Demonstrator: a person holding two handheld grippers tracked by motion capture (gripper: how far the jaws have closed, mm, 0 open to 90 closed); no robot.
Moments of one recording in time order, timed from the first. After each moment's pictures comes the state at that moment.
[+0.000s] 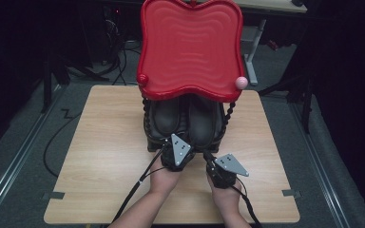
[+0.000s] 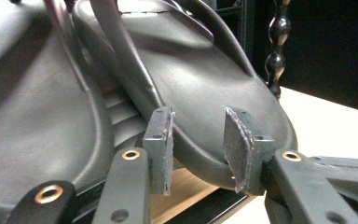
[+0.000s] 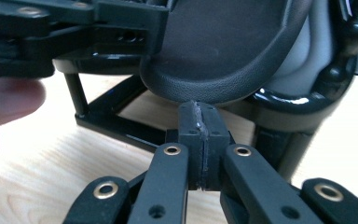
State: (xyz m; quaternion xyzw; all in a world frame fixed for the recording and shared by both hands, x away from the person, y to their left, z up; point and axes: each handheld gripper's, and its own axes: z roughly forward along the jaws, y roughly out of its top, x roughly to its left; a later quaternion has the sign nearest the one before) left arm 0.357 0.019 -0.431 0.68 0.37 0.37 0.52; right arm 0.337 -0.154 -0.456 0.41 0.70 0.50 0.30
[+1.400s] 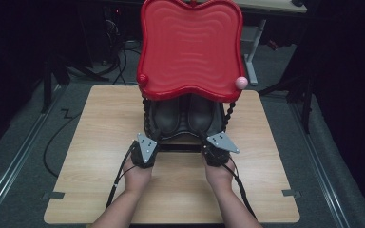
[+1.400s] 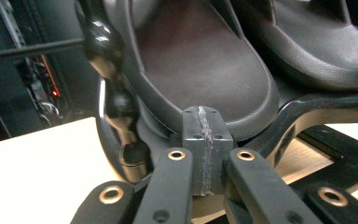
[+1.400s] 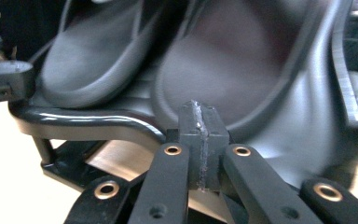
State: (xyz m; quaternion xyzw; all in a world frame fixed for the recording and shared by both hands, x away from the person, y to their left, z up) left arm 0.369 0.095 -0.457 0.64 0.42 0.42 0.49; right arm 0.384 -0.136 -0.429 0.40 0.69 0.50 0.34
